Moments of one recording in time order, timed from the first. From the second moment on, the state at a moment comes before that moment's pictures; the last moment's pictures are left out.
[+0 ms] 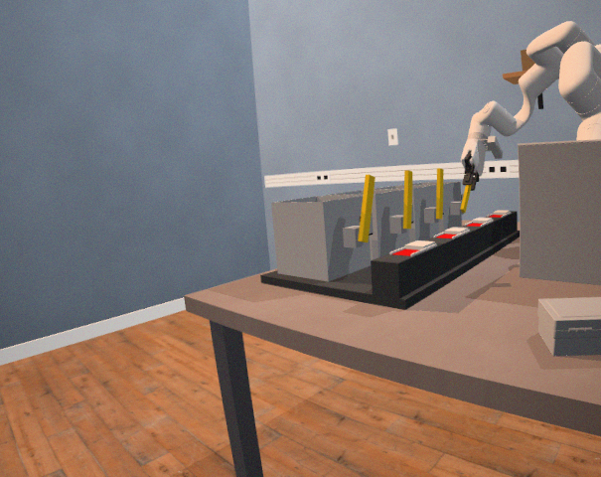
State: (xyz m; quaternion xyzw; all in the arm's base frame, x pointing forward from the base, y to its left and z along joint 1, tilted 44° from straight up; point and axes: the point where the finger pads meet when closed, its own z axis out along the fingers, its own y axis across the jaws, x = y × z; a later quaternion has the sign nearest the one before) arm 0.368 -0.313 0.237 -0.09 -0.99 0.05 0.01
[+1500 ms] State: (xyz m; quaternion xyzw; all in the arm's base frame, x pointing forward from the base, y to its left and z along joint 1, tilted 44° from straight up) arm 0.368 -0.313 0.239 -0.09 -0.99 0.05 0.01
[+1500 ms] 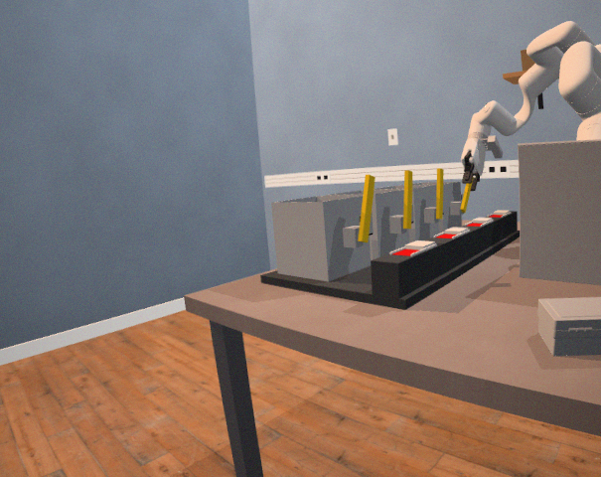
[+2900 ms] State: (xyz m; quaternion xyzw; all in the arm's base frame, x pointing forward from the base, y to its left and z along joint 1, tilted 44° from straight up) arm 0.395 -0.286 0.309 -0.09 -0.99 0.11 0.01
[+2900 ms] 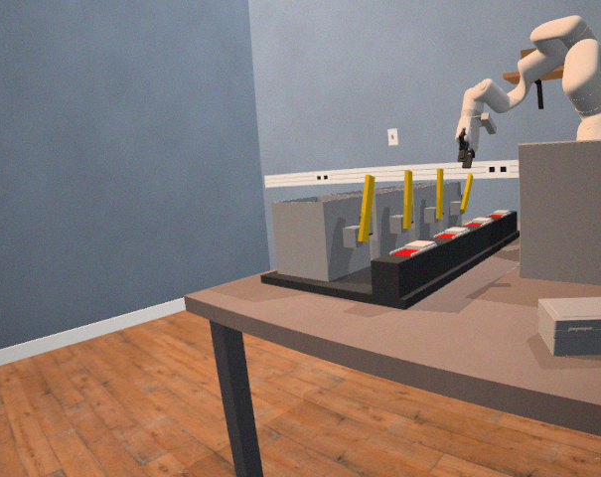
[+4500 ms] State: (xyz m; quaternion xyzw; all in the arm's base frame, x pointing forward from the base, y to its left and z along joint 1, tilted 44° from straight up) arm 0.502 -0.208 0.282 -0.09 -0.92 0.37 0.03
